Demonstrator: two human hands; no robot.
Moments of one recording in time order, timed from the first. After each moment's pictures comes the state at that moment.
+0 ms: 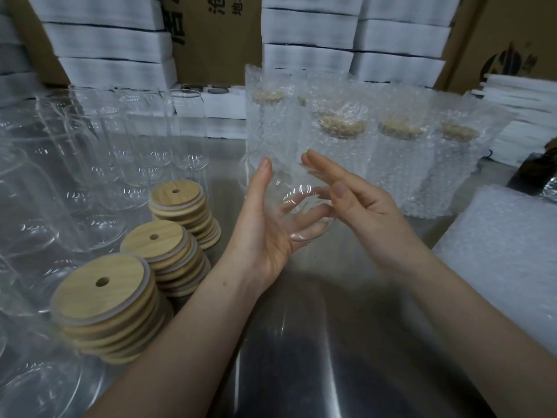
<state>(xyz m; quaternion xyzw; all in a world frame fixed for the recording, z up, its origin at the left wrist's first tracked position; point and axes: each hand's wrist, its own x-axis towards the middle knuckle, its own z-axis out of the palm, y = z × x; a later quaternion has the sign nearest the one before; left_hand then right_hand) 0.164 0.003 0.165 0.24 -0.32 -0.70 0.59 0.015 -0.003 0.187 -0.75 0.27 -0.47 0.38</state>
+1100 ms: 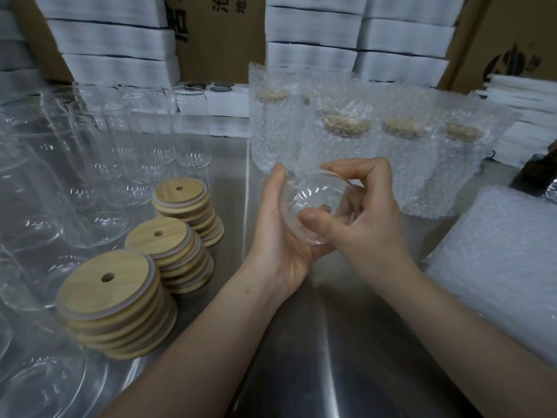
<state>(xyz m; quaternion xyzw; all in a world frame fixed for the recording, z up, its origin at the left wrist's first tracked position) 0.148 0.009 0.166 0.21 -0.27 -0.75 0.57 0.037 0.008 0.178 -0.70 0.37 -0.58 0.20</state>
